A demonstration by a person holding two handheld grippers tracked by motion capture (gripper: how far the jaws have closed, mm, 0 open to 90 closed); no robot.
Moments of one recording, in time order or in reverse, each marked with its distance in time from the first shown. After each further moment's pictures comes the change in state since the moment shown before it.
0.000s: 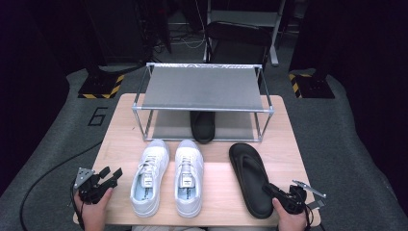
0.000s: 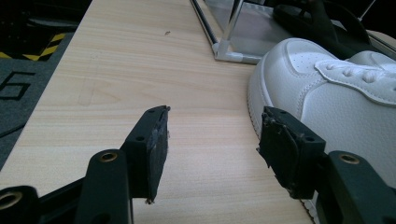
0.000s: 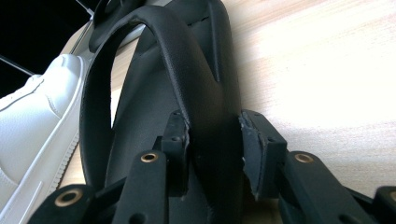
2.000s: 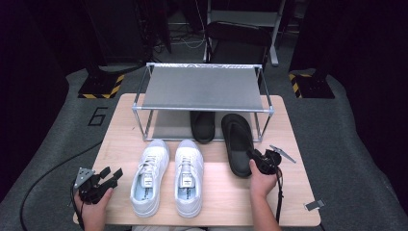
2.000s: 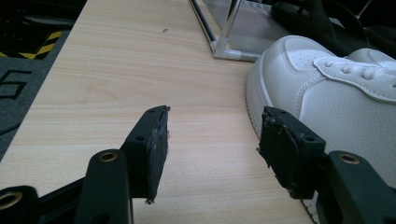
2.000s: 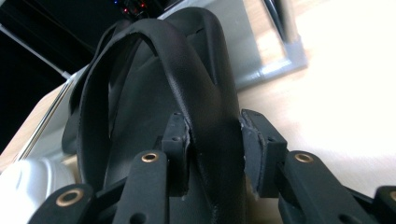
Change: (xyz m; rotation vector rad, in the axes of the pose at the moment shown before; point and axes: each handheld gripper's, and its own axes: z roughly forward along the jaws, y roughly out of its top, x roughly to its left) left arm 0.001 -0.001 0.001 0.003 -0.008 0.002; right arm 0.048 0.061 0.107 -0.178 -0.116 0.001
